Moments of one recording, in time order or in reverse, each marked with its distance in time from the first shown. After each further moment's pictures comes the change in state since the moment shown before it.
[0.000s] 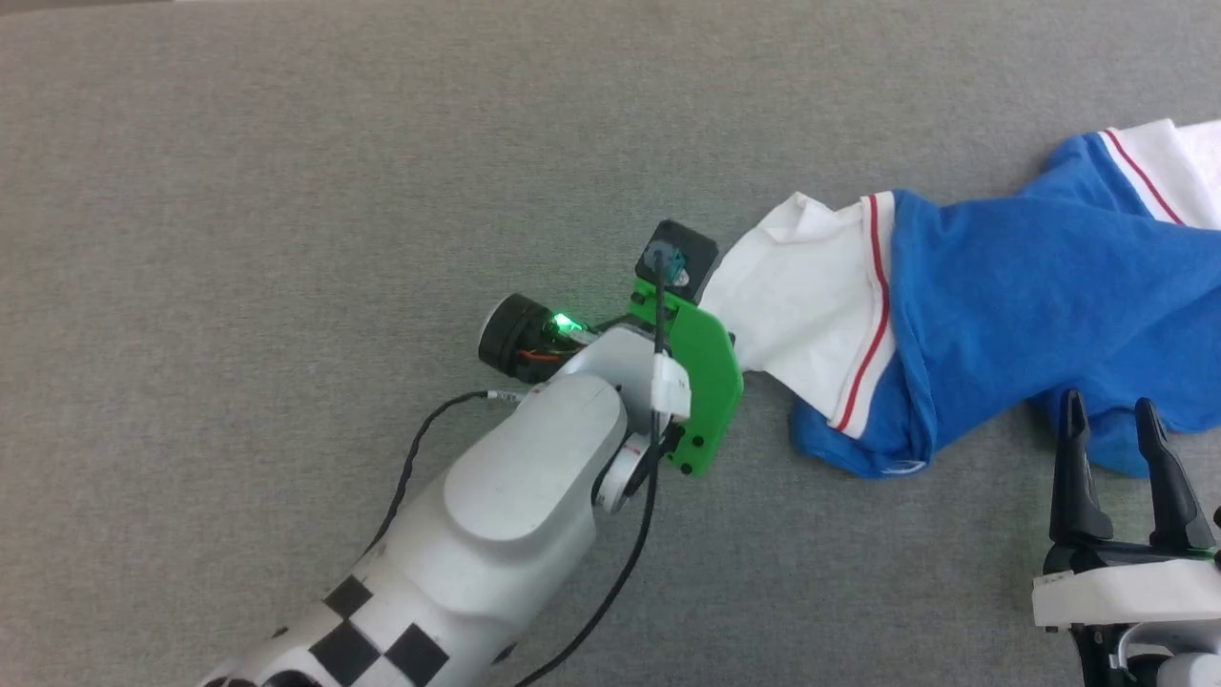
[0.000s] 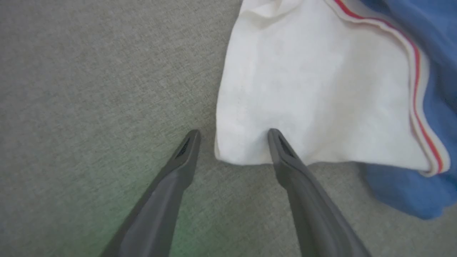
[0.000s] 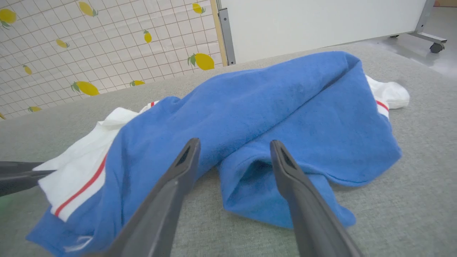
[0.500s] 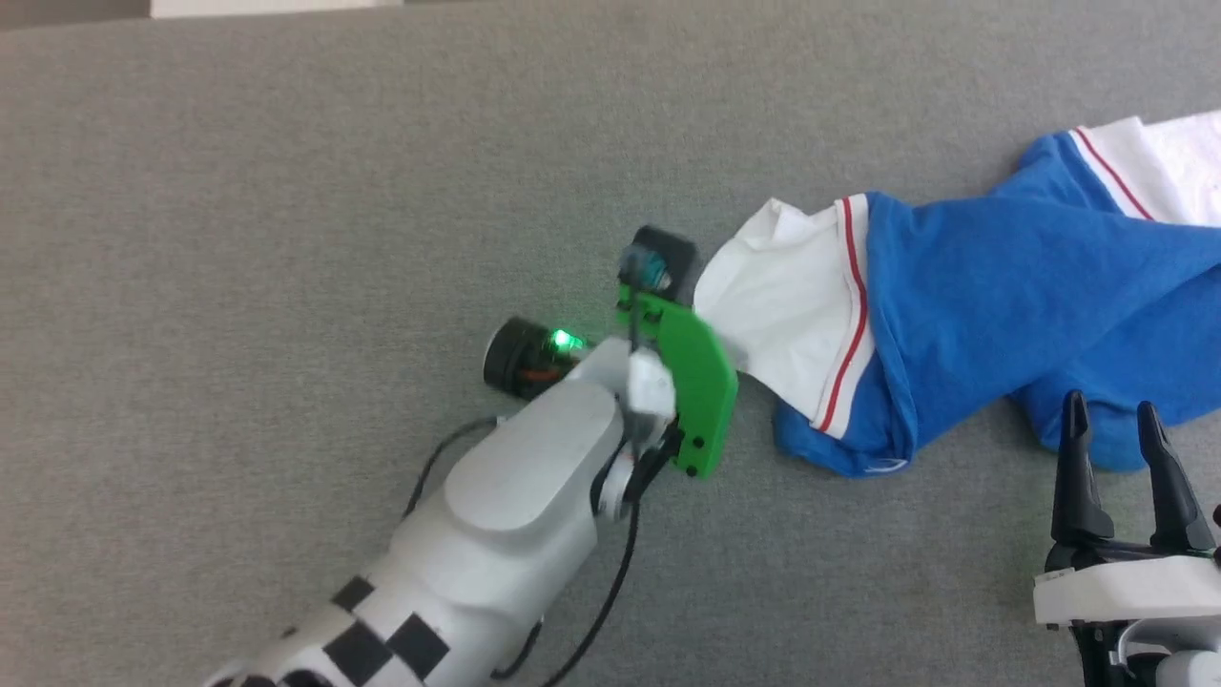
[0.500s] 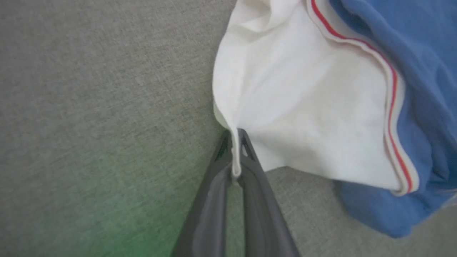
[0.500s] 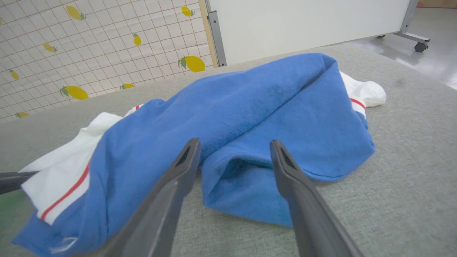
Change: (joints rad) left arm -0.025 -0.013 -0.055 0.083 -0.175 0.039 -0.112; right arm -0.016 0.000 -0.011 0.038 0.002 0.000 -0.004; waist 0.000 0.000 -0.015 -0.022
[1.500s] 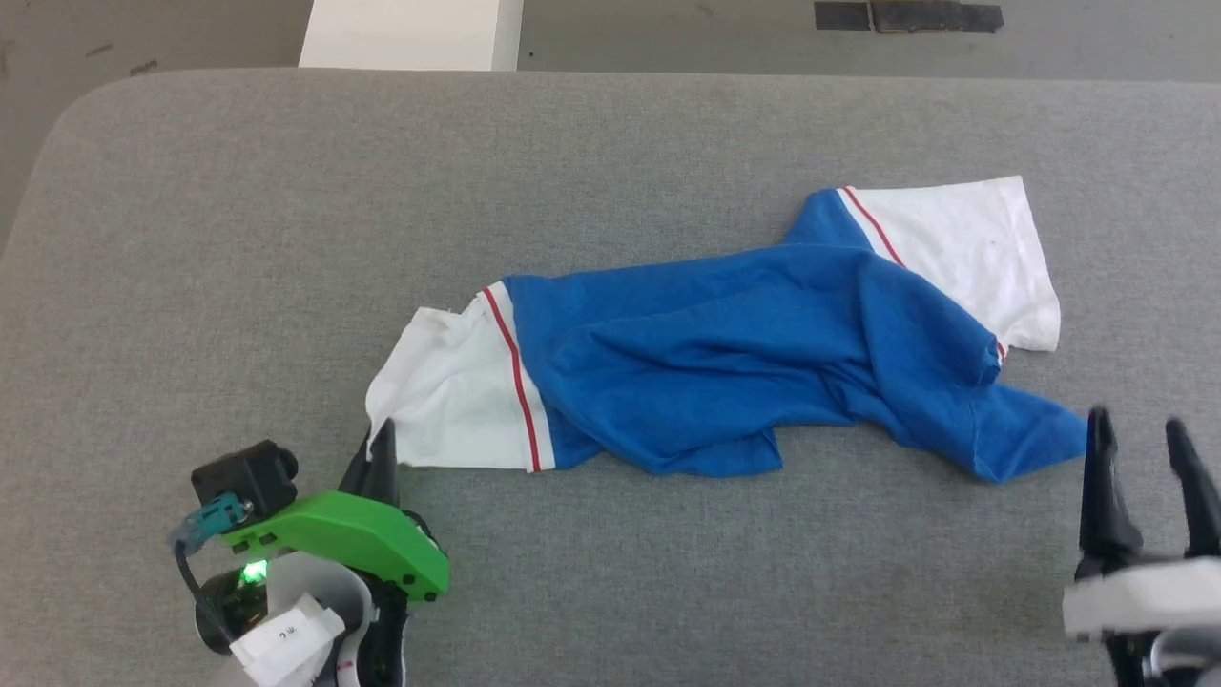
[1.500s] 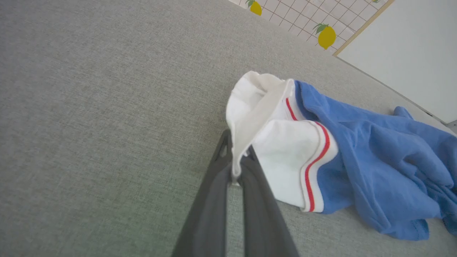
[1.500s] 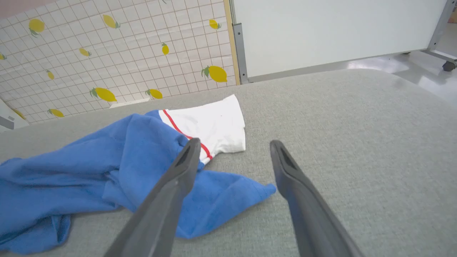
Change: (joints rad) left arm 0.666 0.370 0.419 -0.642 -0.218 0.260 -0.441; right arm 0.053 0.001 -0.045 -0.081 -0.030 0.000 0.099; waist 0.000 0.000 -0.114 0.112
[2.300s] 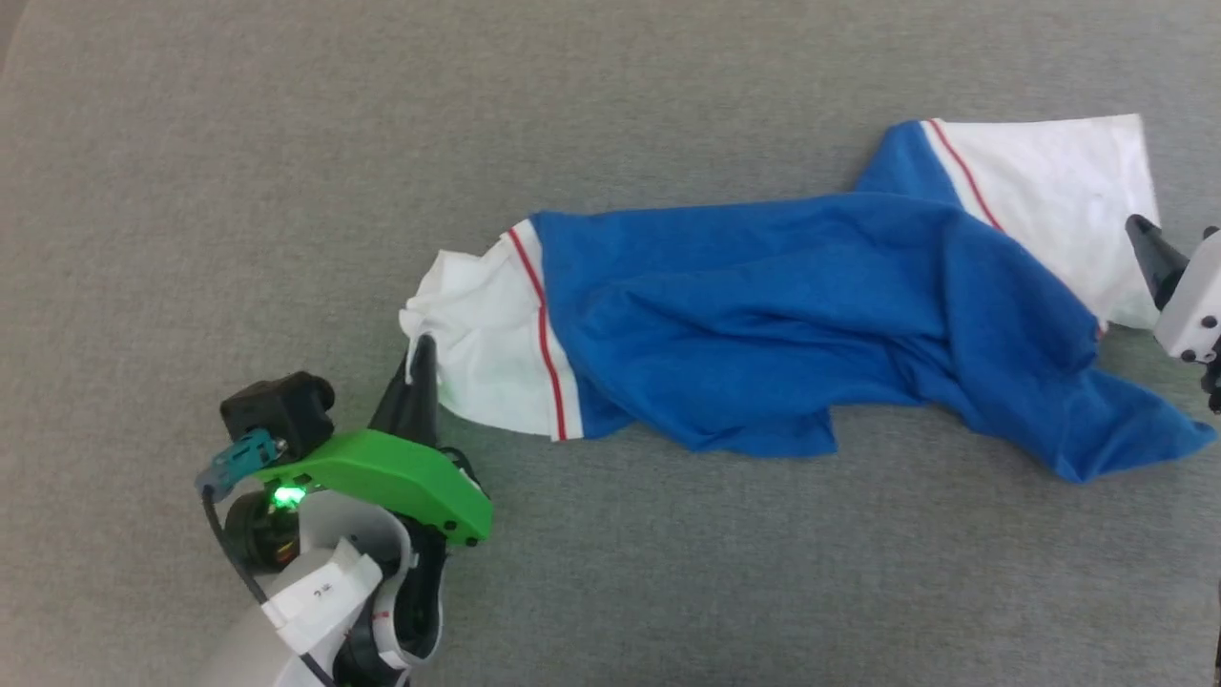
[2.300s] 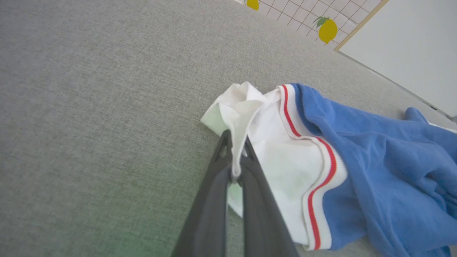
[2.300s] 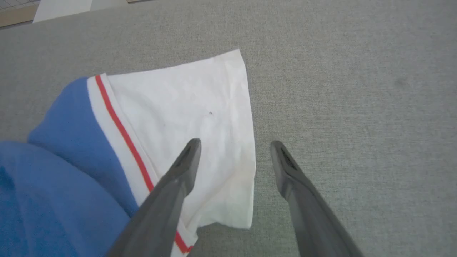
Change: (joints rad) left arm -0.110 -0.018 -0.048 -0.077 0.059 0.027 0.017; right arm -0.595 -0.132 -0.097 0.168 -0.060 0.000 0.917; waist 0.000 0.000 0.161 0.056
